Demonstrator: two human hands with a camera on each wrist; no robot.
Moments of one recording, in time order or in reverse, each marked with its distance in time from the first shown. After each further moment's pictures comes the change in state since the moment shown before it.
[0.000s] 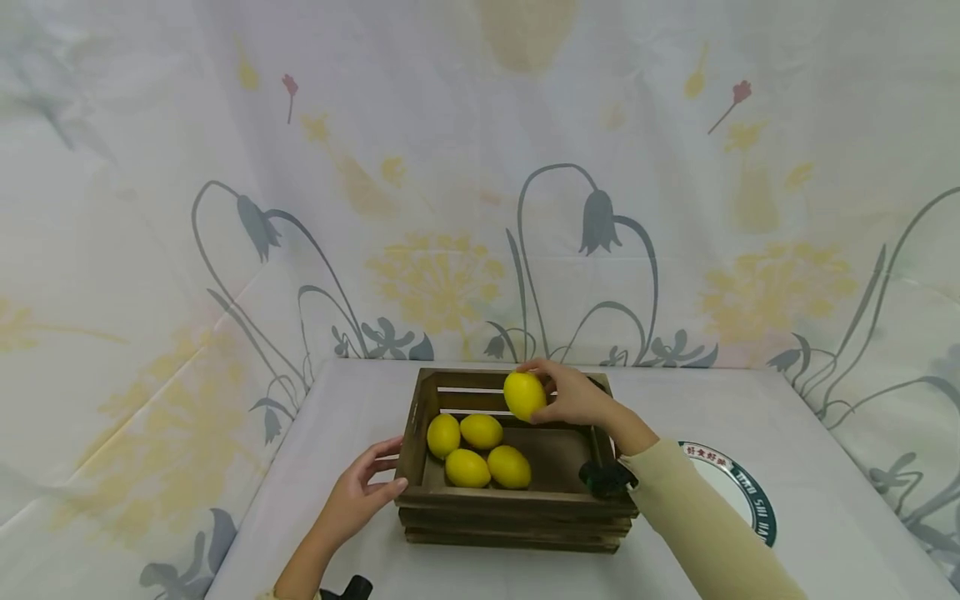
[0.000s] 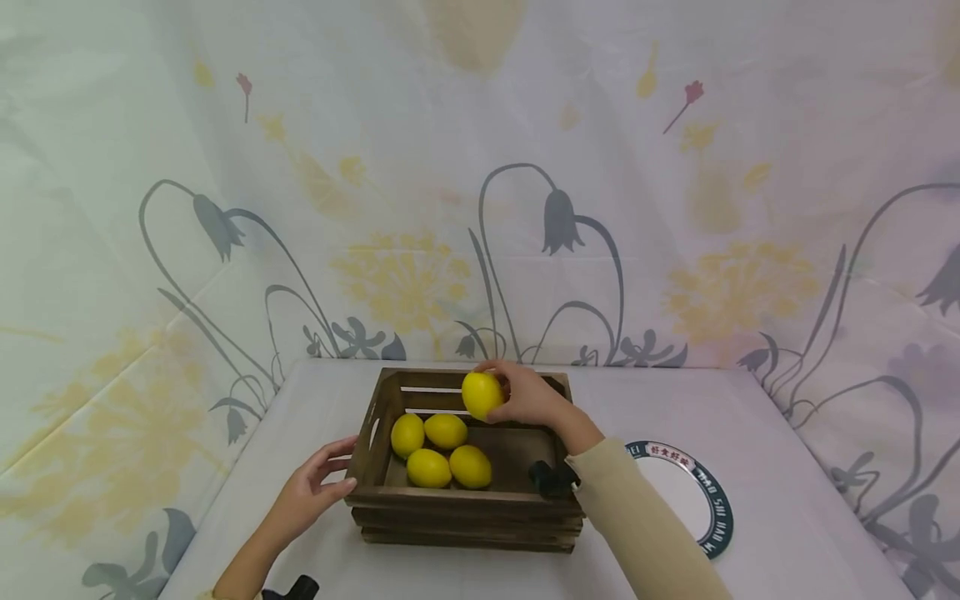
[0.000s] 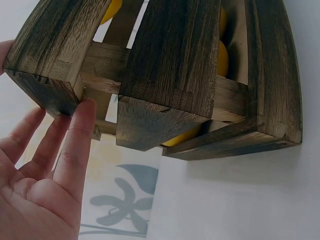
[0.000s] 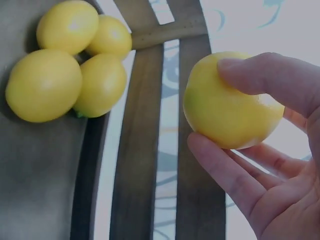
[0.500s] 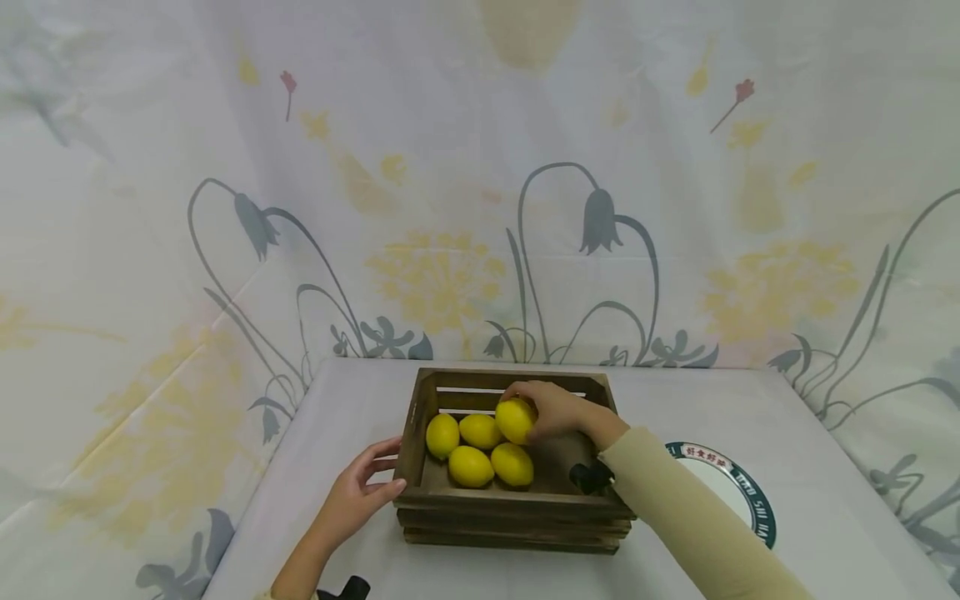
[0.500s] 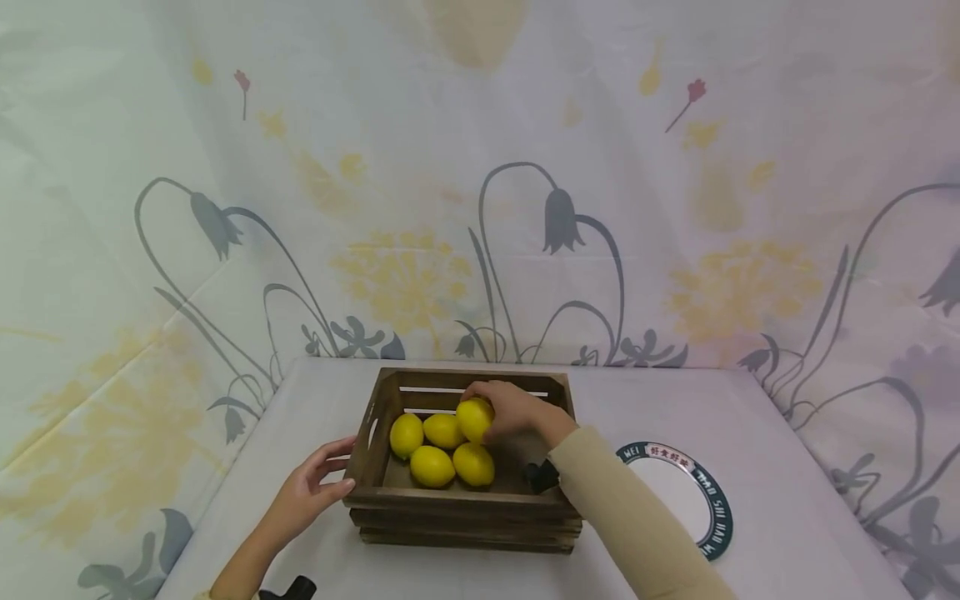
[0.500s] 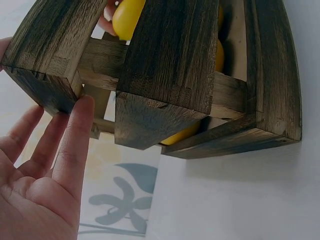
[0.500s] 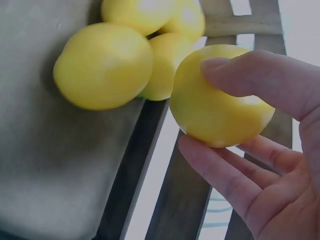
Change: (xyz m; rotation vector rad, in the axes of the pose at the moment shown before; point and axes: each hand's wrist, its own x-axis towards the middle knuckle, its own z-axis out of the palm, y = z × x) left_hand 0.002 -0.002 -0.001 -0.020 -0.023 0.019; right_hand 0.019 0.016 0.019 -0.260 -0.209 -0.045
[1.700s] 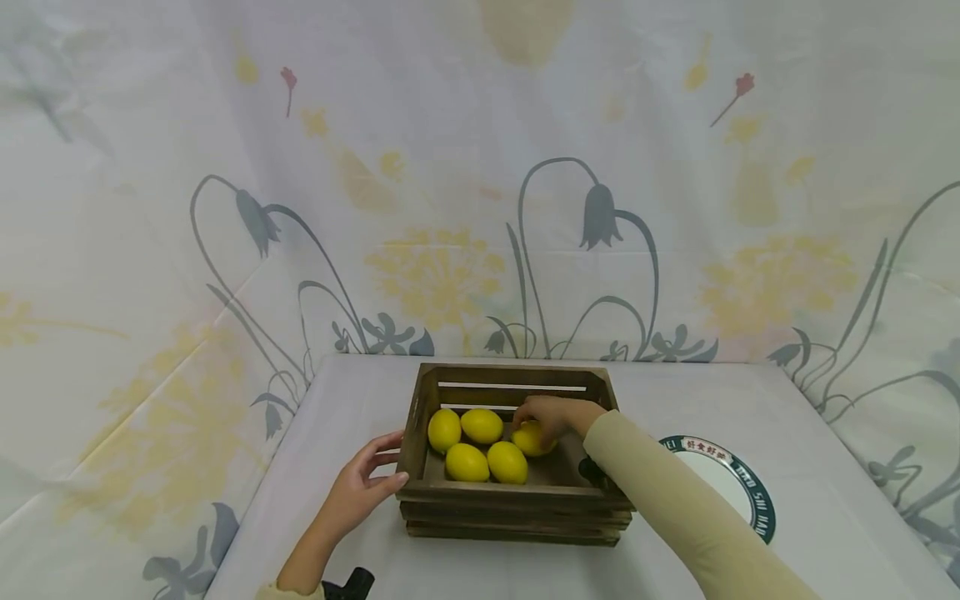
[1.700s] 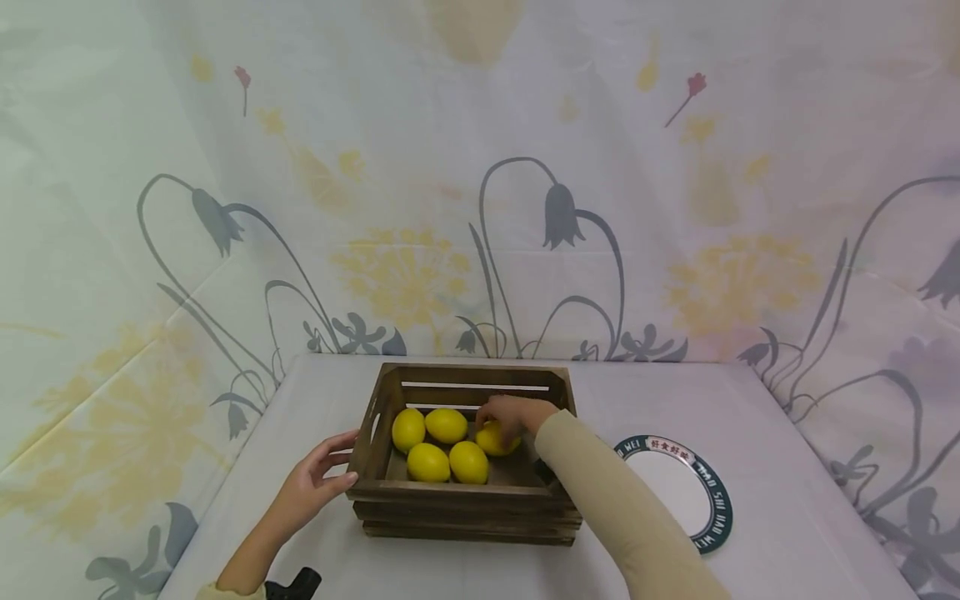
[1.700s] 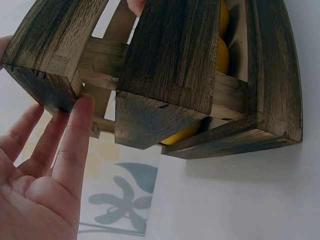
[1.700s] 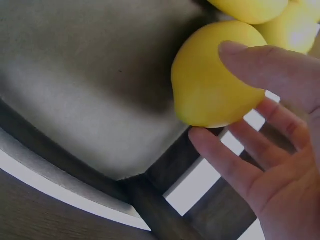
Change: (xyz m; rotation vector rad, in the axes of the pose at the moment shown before) left_hand 0.000 0.001 -0.001 0.014 -0.011 0.021; right_hand 0.013 0.015 0.022 -0.159 -0.333 0.180
